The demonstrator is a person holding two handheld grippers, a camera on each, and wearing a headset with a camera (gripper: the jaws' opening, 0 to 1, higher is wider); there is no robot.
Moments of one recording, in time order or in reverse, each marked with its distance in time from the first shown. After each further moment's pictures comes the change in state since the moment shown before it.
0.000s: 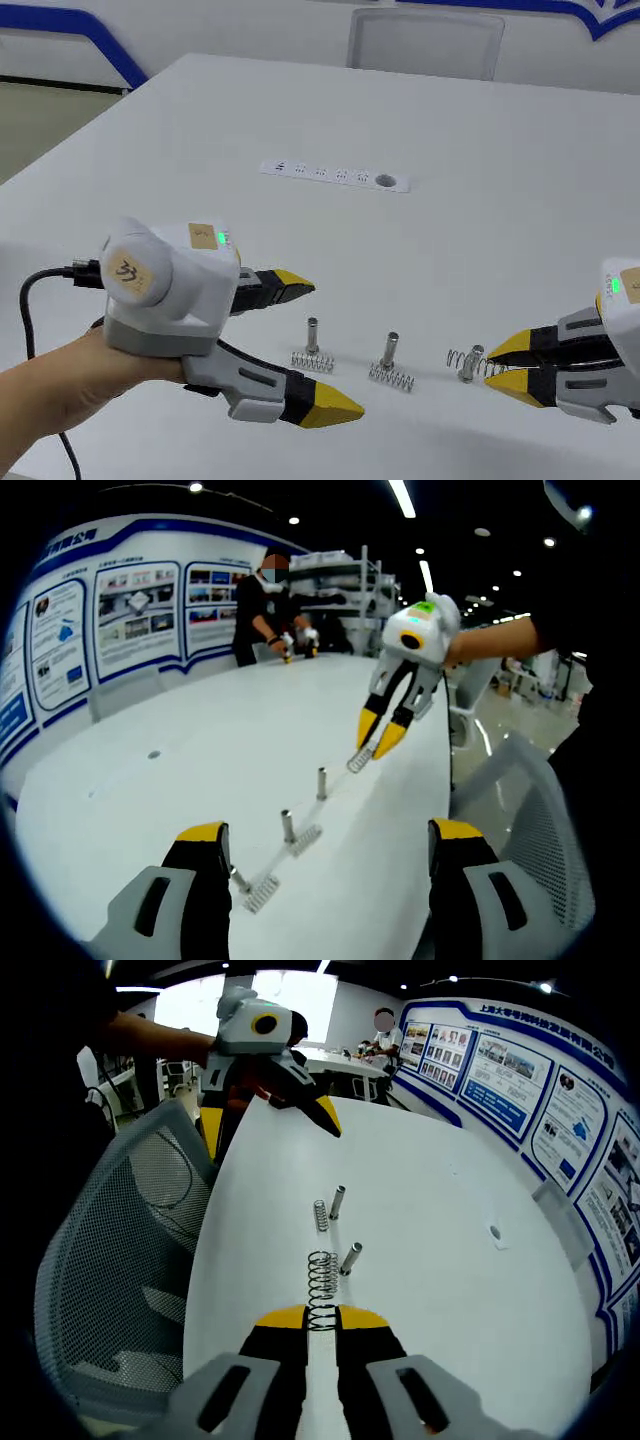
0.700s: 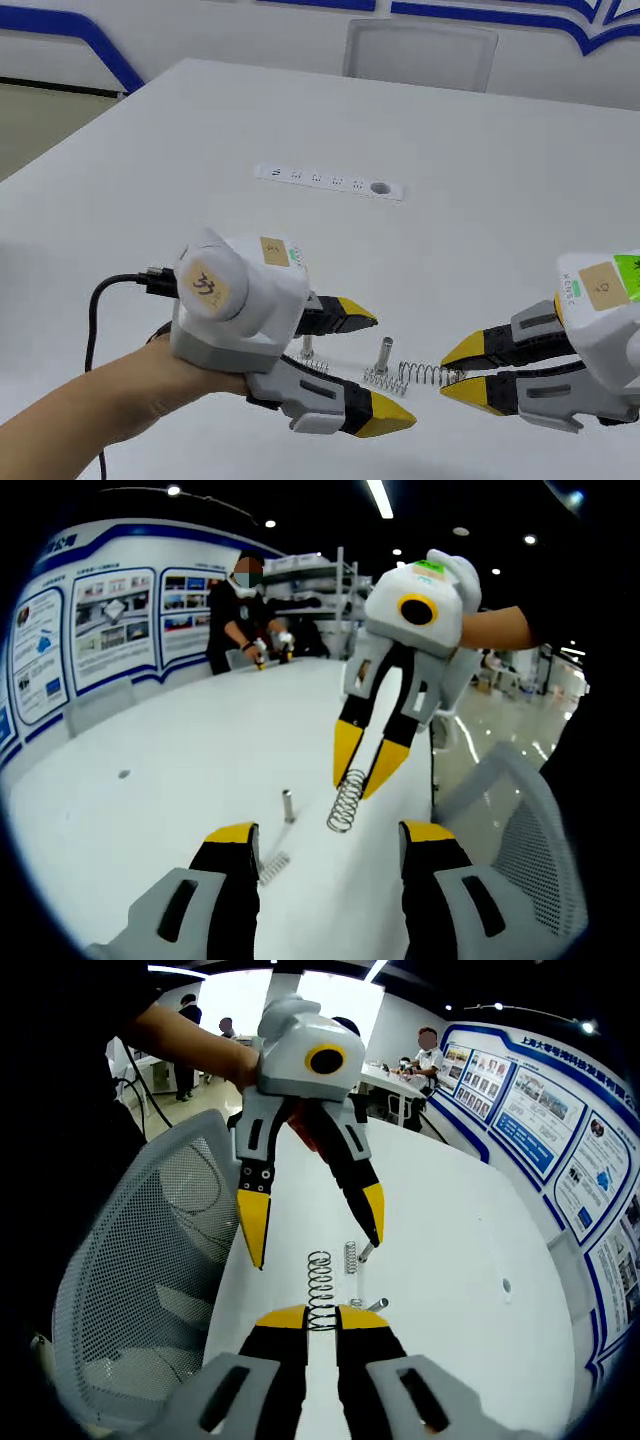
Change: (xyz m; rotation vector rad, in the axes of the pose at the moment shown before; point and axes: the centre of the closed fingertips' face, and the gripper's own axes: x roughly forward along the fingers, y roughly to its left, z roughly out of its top) left arm 0.028 -0.032 0.016 0.035 -0.013 -0.085; right arm 0.004 0.026 0.048 -0.144 -0.030 0.075
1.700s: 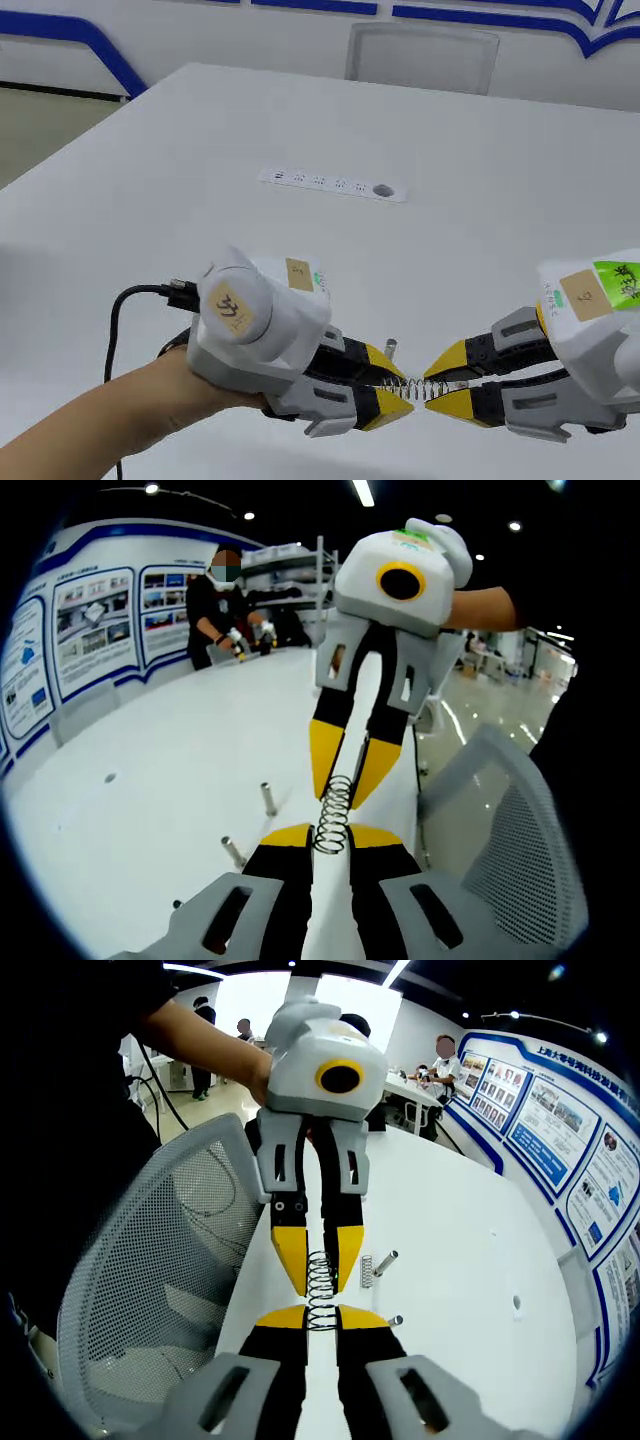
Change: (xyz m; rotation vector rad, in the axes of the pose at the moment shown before) left arm 0.006 -0.016 -0.009 0.050 0.055 -0.056; right arm 0.007 0.013 0.011 -0.039 -0.019 0.053
